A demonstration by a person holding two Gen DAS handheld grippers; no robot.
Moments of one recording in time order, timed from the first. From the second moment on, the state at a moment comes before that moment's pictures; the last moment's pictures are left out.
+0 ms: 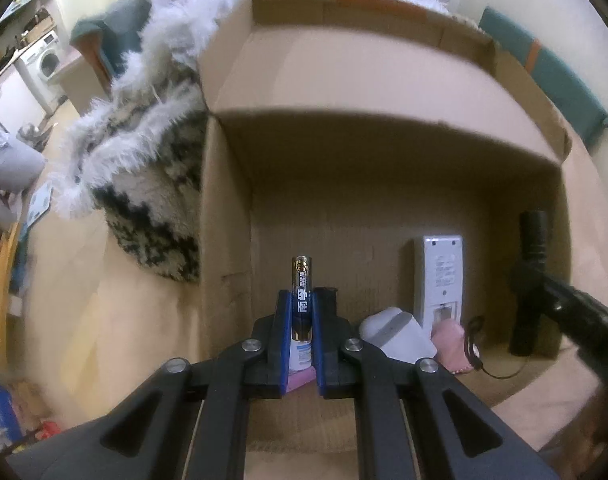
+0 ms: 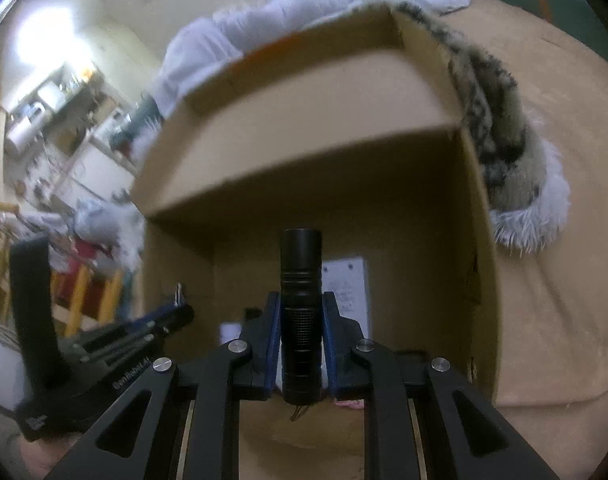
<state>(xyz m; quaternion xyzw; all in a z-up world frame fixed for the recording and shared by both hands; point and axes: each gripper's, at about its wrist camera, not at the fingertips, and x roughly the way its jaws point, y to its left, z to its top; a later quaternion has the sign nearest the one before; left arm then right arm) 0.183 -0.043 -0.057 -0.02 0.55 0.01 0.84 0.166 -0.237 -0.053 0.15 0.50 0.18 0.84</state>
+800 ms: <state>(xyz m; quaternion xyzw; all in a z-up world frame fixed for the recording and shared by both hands) 0.186 -0.052 -0.076 0.00 0.55 -0.02 0.83 0.193 -0.229 -0.110 0.14 0.59 0.13 0.78</state>
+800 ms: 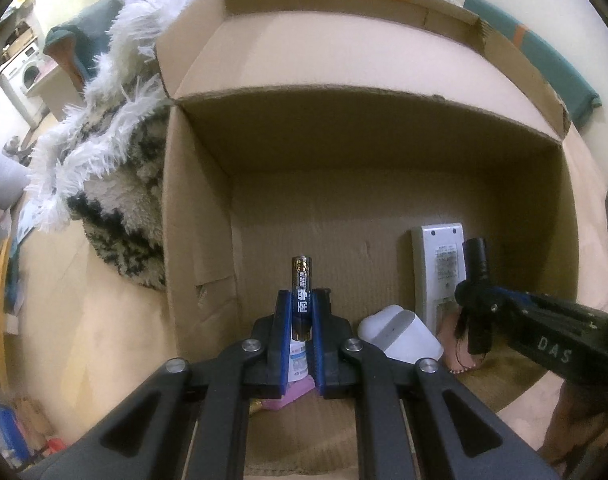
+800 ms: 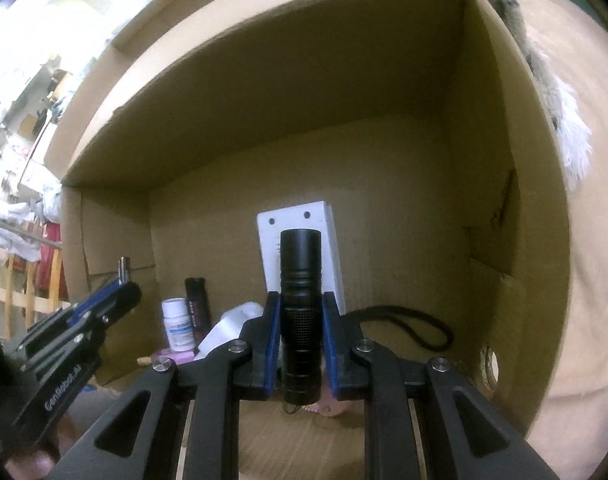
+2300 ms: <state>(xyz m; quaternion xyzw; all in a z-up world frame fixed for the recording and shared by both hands) 0.146 -0.036 -0.023 -0.01 0.48 0.03 0.88 0.134 -0.262 -0.057 0.20 0.52 0.14 0.82</state>
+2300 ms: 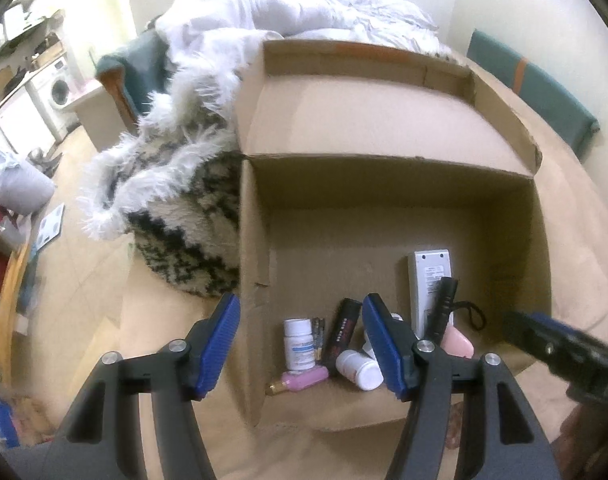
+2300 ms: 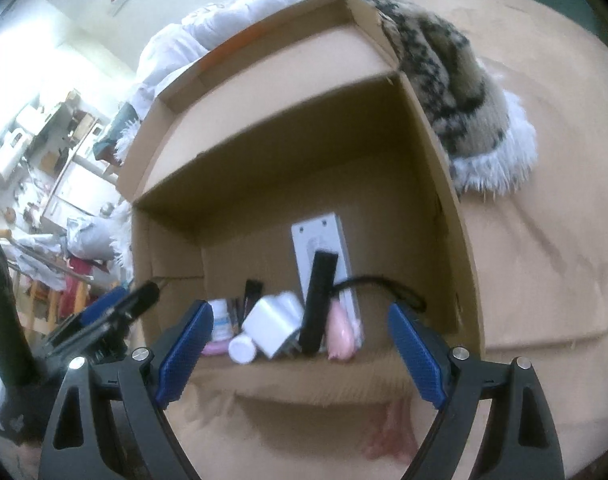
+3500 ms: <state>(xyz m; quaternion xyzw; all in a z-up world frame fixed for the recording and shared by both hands) 0.061 -0.003 -0.044 -0.07 0.53 0.08 0.84 0.096 -0.229 -0.178 0.01 0.66 -0.01 0.75</state>
